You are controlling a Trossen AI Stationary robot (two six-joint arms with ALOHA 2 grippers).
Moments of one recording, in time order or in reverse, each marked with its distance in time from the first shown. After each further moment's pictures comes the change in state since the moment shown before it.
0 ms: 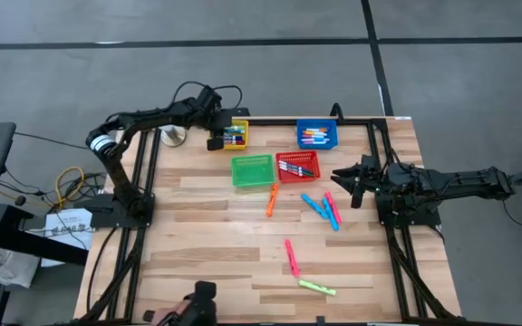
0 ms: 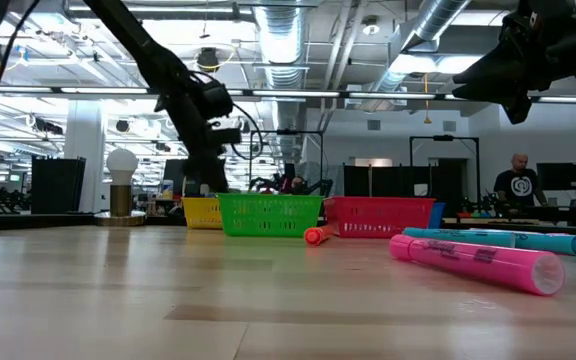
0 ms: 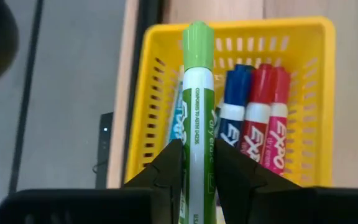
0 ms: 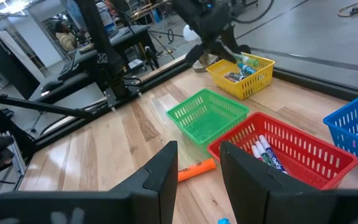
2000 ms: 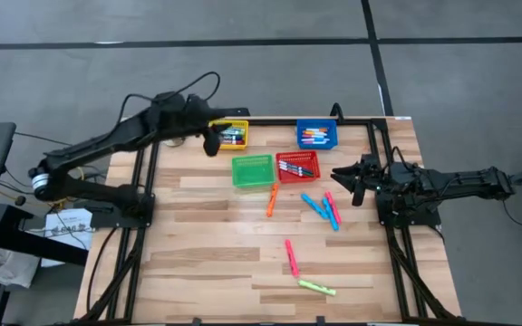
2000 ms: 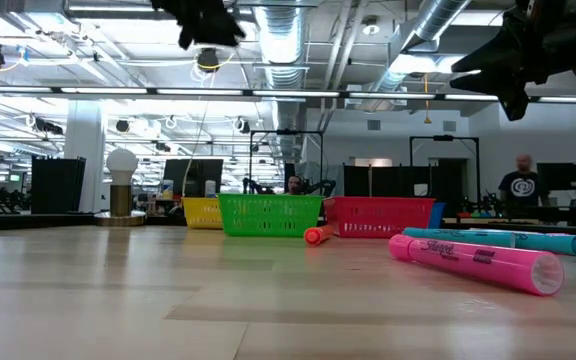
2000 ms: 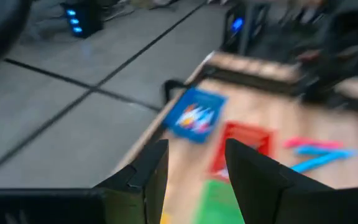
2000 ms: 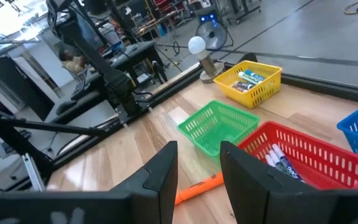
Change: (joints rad) left arm -0.358 -0.606 0.000 0.016 -0.127 -0.753; right arm -0.002 0.000 0.000 0.061 -0.003 0.061
